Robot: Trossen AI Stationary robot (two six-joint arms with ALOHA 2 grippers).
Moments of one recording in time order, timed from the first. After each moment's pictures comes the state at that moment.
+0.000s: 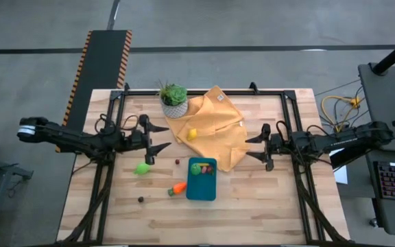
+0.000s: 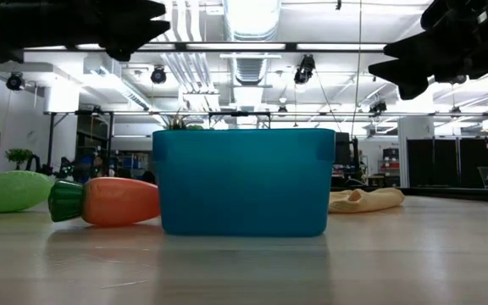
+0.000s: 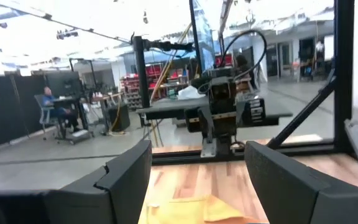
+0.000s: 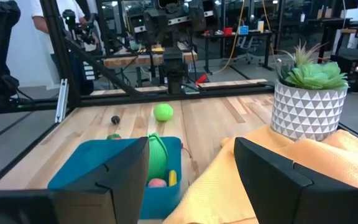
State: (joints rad) left arm -0.08 0.86 0.28 0.80 -0.22 0.19; right arm 0.12 0.57 0.12 0.41 0.13 0.07
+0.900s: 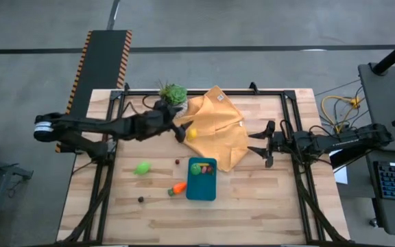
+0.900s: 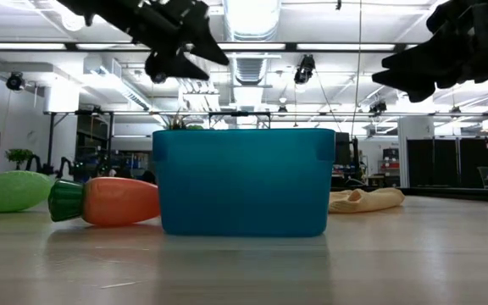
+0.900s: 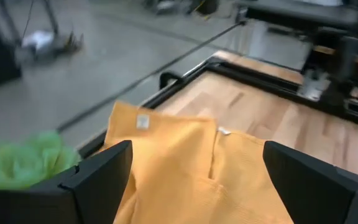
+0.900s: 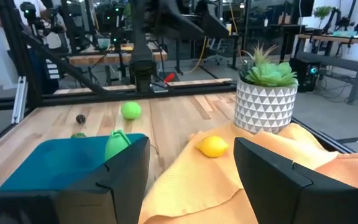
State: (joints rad) left arm 0.09 1.24 0.84 0.08 -0.48 -0.24; right arm 0.12 0.46 0.10 0.31 0.26 0.04
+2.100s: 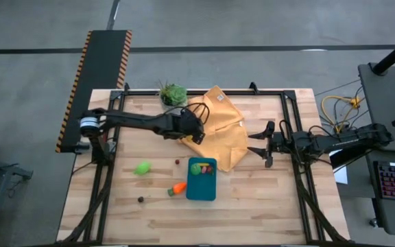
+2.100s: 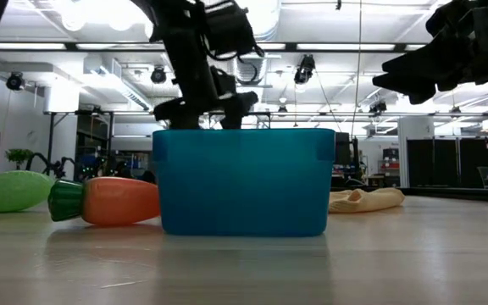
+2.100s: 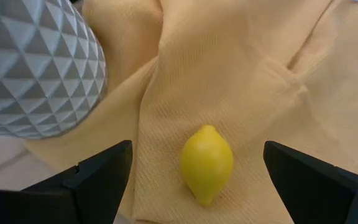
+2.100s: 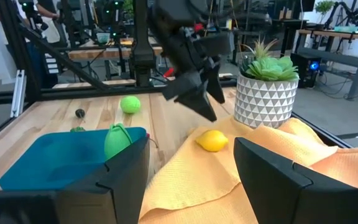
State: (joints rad) left arm 0.12 1.78 1.31 -0.64 -0.47 -0.78; right arm 0.12 0.47 0.10 0.29 0.26 0.04
